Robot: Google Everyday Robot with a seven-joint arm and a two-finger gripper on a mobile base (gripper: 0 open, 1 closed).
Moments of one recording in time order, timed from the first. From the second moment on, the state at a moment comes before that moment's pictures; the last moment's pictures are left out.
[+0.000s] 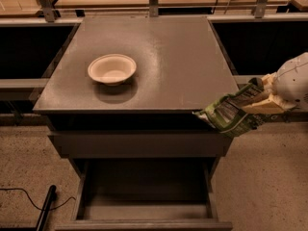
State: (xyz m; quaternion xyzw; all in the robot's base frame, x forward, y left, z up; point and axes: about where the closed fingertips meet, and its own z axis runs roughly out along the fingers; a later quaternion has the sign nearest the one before) arm 0.477 -0.222 0.895 -0.60 0.73 0.10 0.32
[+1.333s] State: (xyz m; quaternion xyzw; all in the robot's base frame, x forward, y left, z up) arm 0.436 -0.112 0.760 -0.58 0.67 0.15 0.43
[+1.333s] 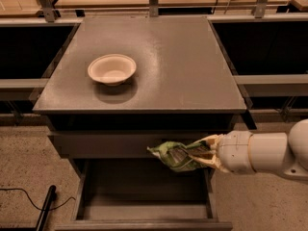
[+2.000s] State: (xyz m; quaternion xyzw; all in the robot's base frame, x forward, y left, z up) arm 0.423 -0.074 0.712 -0.58 0.65 0.26 0.42
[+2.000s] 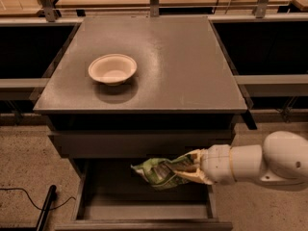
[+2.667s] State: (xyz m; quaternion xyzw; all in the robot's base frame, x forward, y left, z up) arm 0.388 -0.011 0.575 -0.53 0.63 0.39 0.42
